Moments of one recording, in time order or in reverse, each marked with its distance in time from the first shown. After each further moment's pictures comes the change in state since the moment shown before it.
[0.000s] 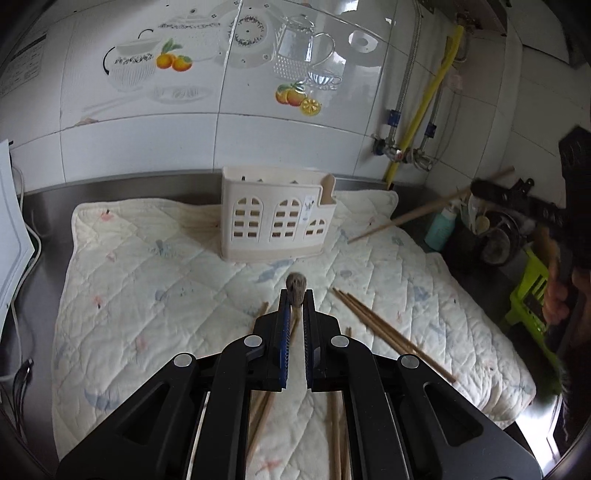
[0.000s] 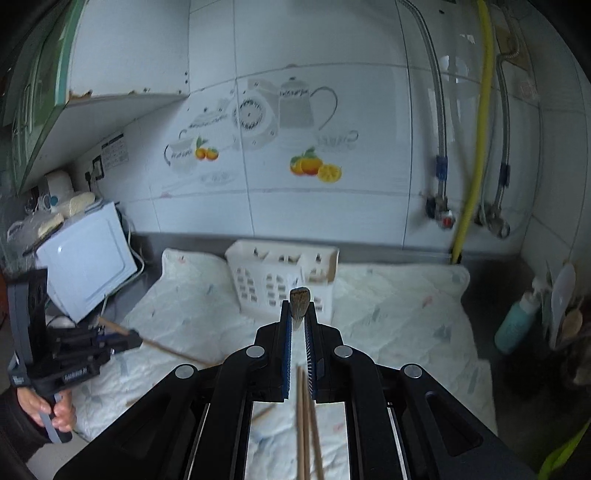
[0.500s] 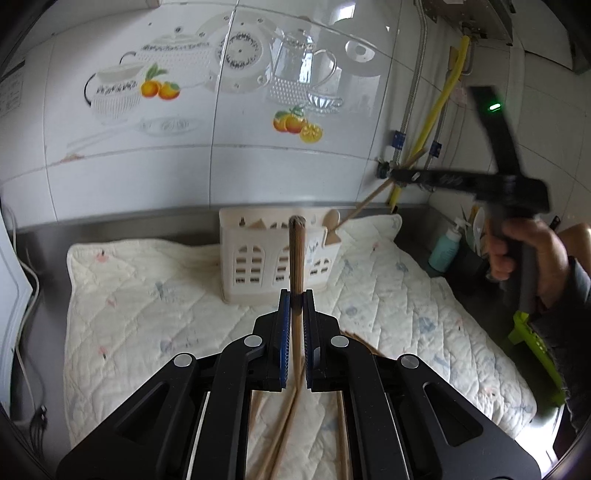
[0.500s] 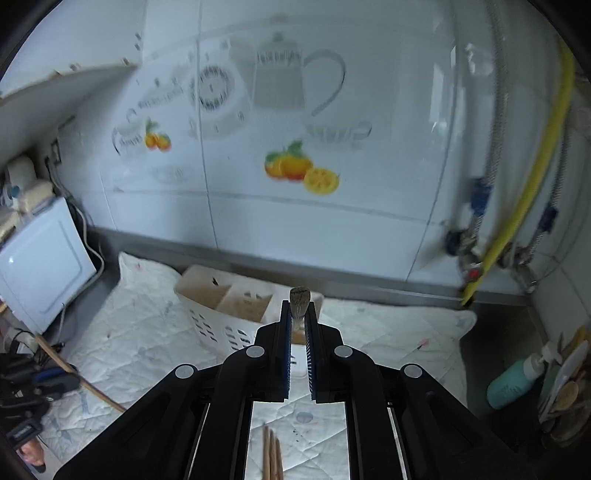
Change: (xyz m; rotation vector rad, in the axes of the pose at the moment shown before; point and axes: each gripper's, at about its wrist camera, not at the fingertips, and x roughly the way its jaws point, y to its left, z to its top) left arm 0.015 0.004 0.055 0.032 -0.030 -0.002; right arm 0.126 -0.012 0.079 -0.061 0.163 -0.080
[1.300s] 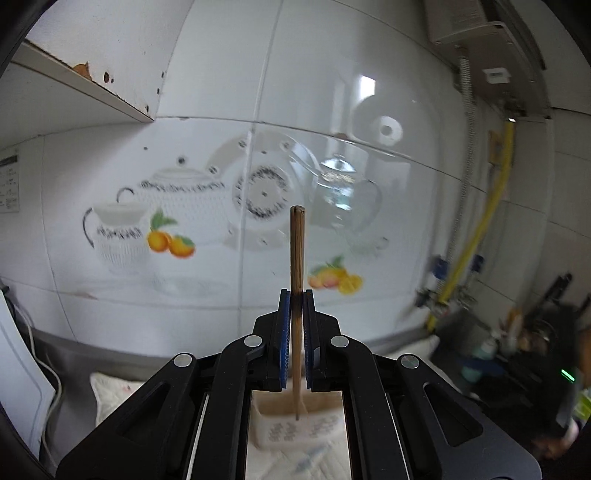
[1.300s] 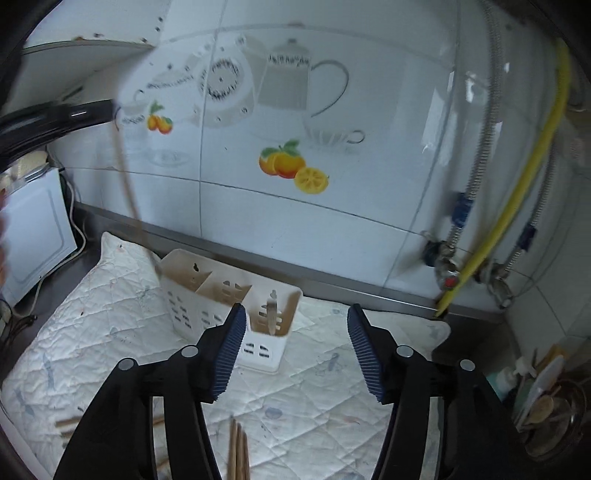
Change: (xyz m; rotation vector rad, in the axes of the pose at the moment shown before) left arm 0.021 0.018 0.158 -0.011 -0.306 0.138; right arm -0.022 0.007 -0.031 -0.110 -0.079 -0.097
